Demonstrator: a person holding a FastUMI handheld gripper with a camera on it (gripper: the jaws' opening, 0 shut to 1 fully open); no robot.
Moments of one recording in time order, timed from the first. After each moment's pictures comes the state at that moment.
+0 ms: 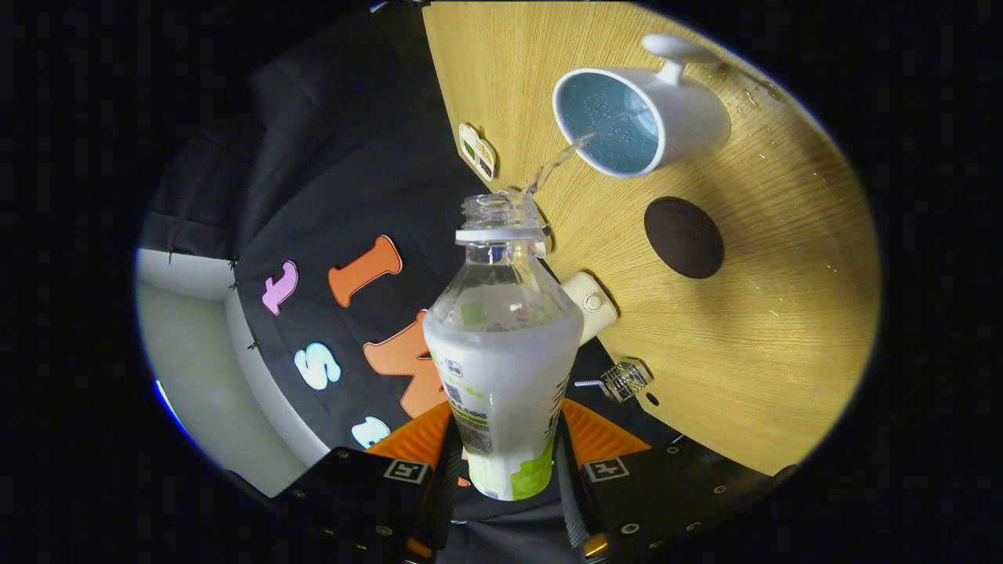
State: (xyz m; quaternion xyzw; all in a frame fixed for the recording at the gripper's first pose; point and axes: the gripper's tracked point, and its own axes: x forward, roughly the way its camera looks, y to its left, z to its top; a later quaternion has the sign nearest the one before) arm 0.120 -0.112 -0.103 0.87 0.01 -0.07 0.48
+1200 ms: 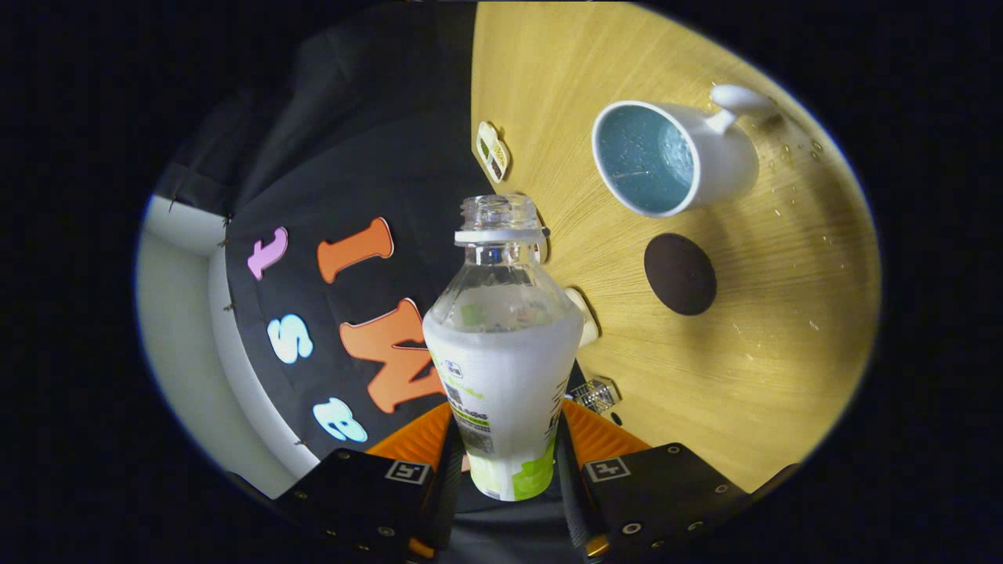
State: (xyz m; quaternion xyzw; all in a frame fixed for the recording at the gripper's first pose) arm 0.118 -0.111 -0.128 0.80 0.06 -0.10 0.59
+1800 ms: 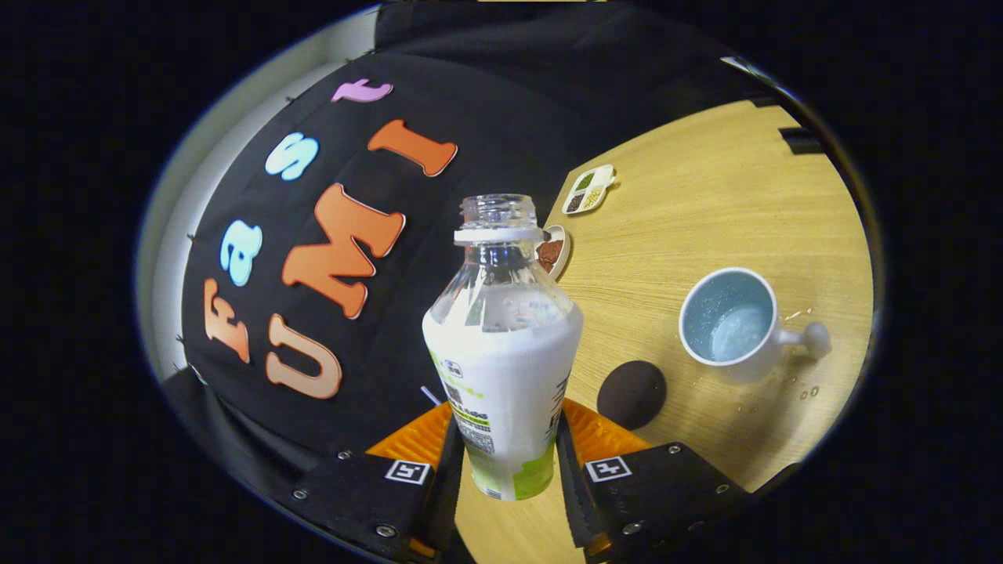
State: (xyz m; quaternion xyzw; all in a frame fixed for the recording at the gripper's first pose) arm 0.125 -0.120 -0.152 0.46 0.14 -0.17 0.86
